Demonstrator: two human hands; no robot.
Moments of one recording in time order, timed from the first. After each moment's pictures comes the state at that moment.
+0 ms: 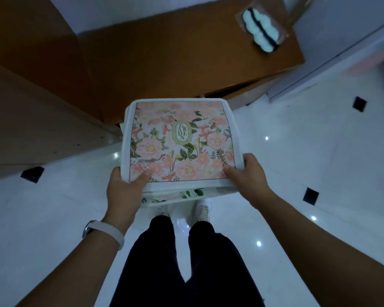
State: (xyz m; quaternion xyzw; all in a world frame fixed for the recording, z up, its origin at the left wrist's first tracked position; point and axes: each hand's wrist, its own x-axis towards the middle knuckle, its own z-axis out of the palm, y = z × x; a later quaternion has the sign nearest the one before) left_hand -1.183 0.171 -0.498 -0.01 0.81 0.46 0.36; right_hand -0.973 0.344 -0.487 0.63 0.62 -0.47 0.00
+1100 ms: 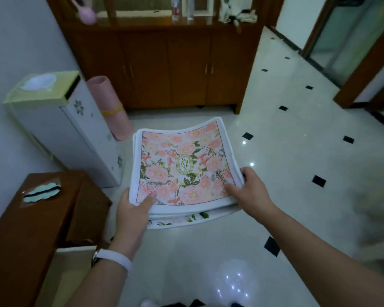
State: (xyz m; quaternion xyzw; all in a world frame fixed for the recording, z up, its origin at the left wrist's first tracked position) left_hand -0.857 0.170 -0.227 0.54 0.50 0.36 0.57; right_hand -0.626 0.027 -0.204 0.82 0.29 -0.23 -0.42
